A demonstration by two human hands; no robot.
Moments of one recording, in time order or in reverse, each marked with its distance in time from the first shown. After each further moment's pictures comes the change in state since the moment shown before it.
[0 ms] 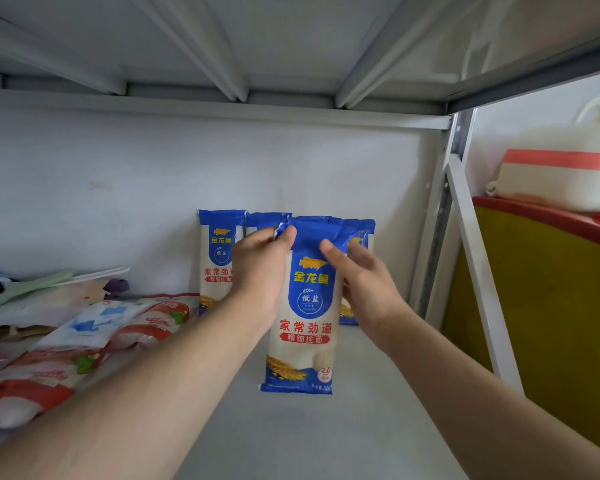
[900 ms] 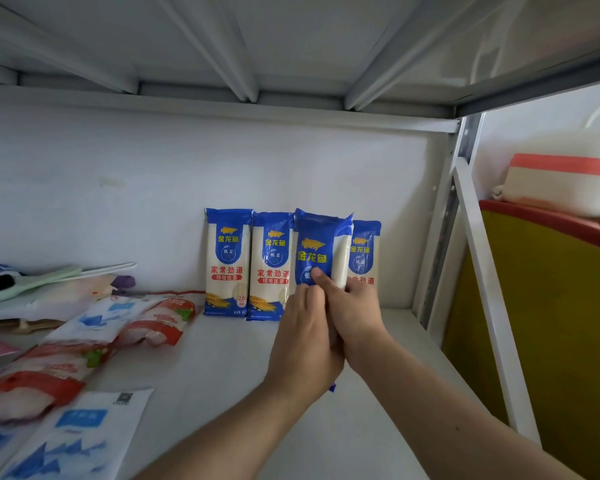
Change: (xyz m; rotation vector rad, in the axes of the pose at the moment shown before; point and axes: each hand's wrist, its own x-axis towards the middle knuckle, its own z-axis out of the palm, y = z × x) left_hand -0.051 -0.090 -0.001 0.927 -0.150 0.636; right_hand 0.000 0.038 0.027 -0.123 0.303 0.076
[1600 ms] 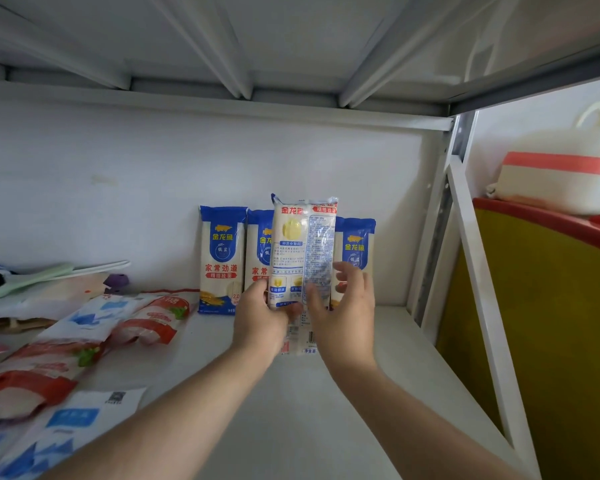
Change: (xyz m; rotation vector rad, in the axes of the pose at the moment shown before) left_hand 0.024 -0.027 -0.025 -0.494 0.013 -0.623; right_hand -0.016 0.022 0.001 -0.472 0.268 -0.483
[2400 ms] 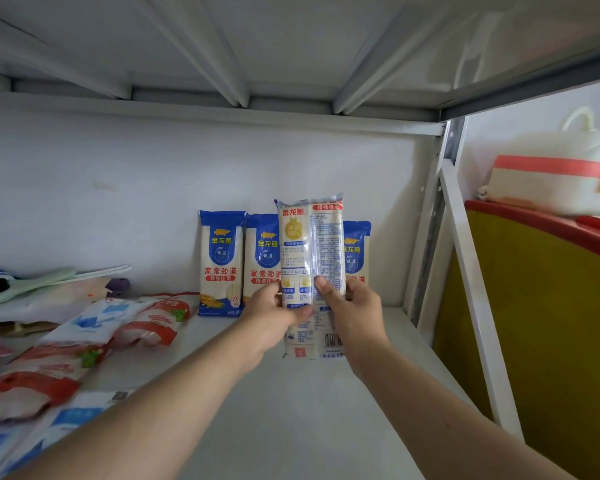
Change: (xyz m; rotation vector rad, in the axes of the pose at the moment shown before) left_hand -0.009 0.028 -0.013 0.011 -0.340 -0.138; right_hand 0.018 0.005 -0.023 0.462 -0.256 0.380
